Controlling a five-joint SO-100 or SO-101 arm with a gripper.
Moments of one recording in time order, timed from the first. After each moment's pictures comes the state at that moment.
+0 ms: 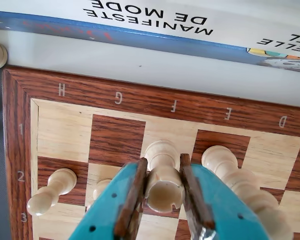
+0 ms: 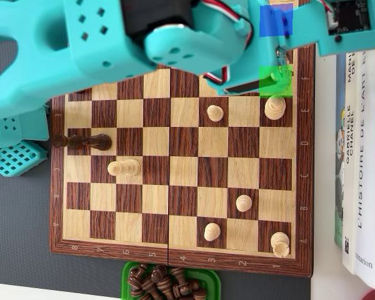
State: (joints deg) arm -11.7 53.2 48.5 69.3 94.3
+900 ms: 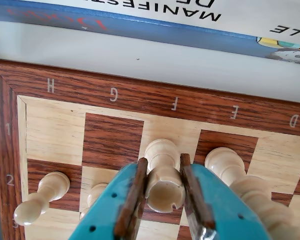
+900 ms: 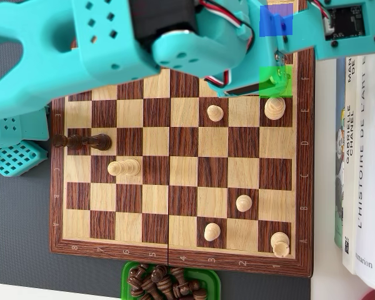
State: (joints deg) arm -11.7 53.2 50.4 67.6 94.3
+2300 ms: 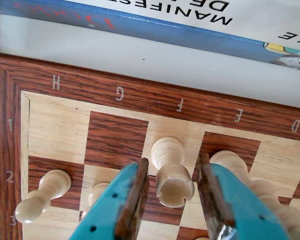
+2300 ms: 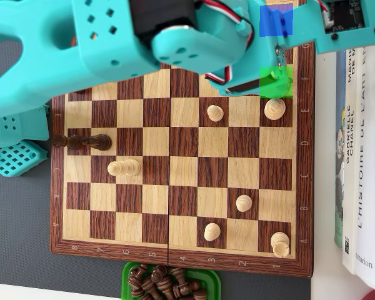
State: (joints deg) arm -12.2 53.2 50.4 67.4 92.5
